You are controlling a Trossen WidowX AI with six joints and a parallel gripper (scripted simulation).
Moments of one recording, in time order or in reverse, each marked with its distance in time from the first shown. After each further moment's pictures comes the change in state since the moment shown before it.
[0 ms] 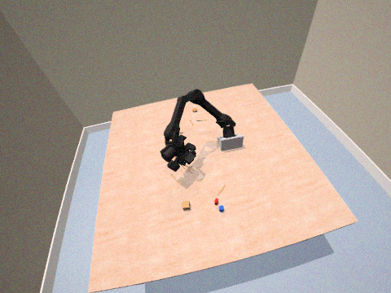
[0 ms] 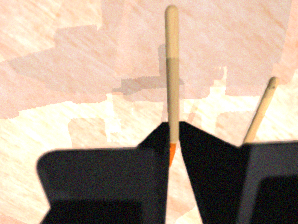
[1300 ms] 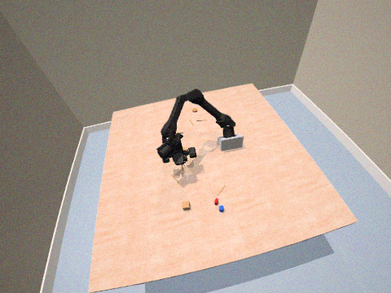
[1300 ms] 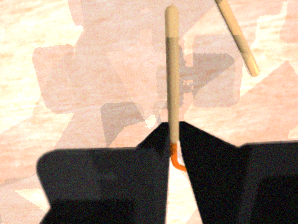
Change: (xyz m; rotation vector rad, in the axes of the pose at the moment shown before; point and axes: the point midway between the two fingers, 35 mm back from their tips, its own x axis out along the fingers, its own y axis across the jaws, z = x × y) arm -0.005 -0.003 -0.017 0.781 -0.008 0.000
